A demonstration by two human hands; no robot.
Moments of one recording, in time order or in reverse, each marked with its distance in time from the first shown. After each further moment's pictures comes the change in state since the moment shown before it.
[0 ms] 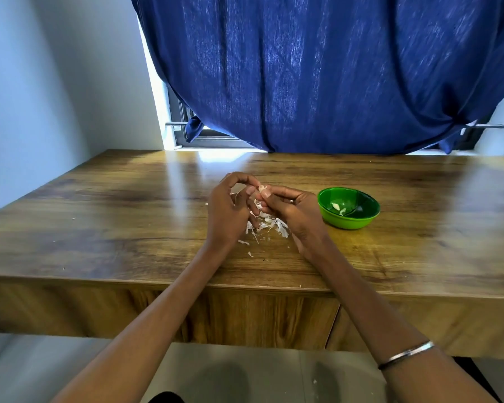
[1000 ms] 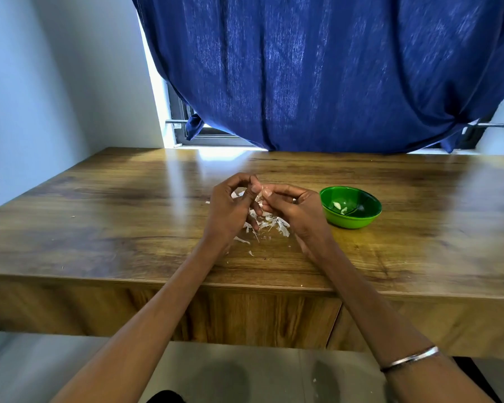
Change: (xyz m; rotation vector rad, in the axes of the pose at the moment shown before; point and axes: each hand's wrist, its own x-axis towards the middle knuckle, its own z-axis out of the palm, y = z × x) left_hand 0.001 0.004 -0.004 -0.164 -0.118 -0.140; right_hand -0.004 -0.004 -0.002 -0.006 0.000 -0.006
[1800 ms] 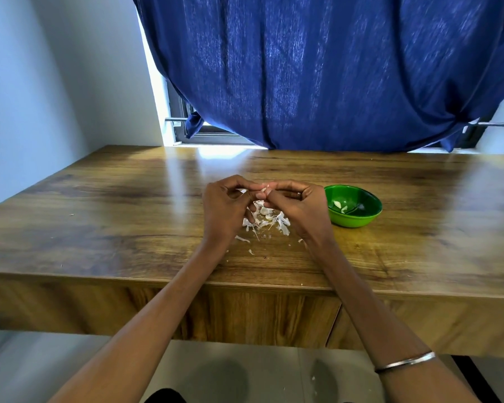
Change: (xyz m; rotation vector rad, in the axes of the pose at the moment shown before) left_hand -0.001 -0.002 -0.002 0.088 0.131 0.087; right_hand 0.001 -0.001 -0.001 -0.236 0.057 -0.219
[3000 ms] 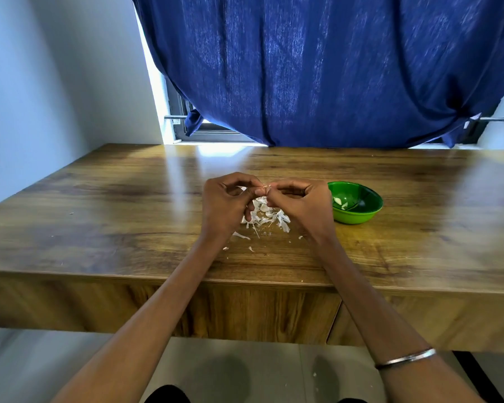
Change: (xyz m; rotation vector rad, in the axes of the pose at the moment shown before) left_hand 0.004 -0.004 -0.003 -0.022 -0.040 -0.005; right_hand -0.003 -0.003 -0.004 -0.133 0.040 -0.083
